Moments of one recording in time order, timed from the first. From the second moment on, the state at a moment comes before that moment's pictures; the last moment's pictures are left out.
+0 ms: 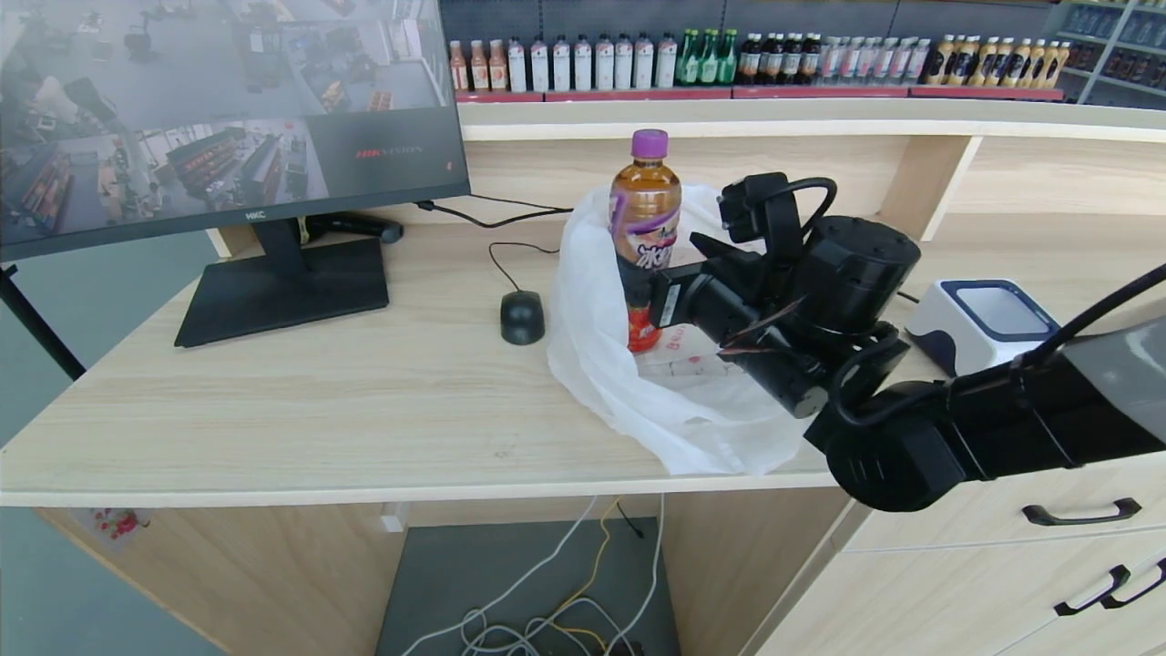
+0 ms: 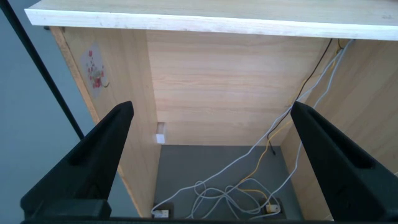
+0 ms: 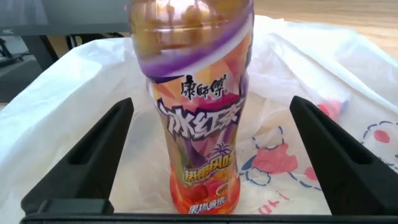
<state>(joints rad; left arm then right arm) 0.00 0.00 0.00 0.00 0.00 0.03 0.60 2.01 -1.12 -1.12 -0.12 -0.04</state>
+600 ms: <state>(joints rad) 0.00 0.00 0.00 0.00 0.00 0.03 0.60 1.85 -0.77 -1.51 -0.12 -0.07</state>
